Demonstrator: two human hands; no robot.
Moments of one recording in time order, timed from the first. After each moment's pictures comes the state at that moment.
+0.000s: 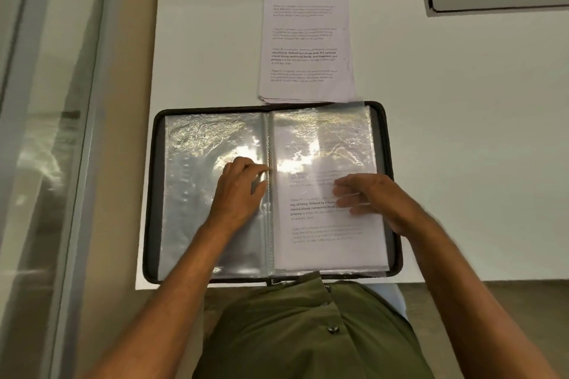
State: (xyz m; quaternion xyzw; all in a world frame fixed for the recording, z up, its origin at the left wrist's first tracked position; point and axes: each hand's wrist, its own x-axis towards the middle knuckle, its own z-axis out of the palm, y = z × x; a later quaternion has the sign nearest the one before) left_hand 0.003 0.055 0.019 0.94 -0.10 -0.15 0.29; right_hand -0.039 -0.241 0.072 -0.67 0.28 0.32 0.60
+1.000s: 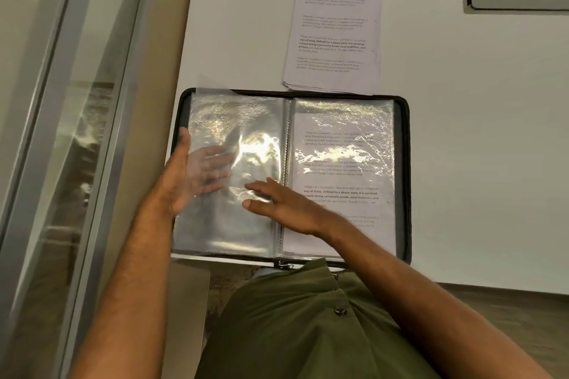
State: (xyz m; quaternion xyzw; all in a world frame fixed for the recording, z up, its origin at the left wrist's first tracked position) left_hand 0.005 0.158 0.072 0.64 0.25 -0.34 0.64; right_hand -0.046 -0.087 0.071 -0.73 -0.06 0.46 0.50
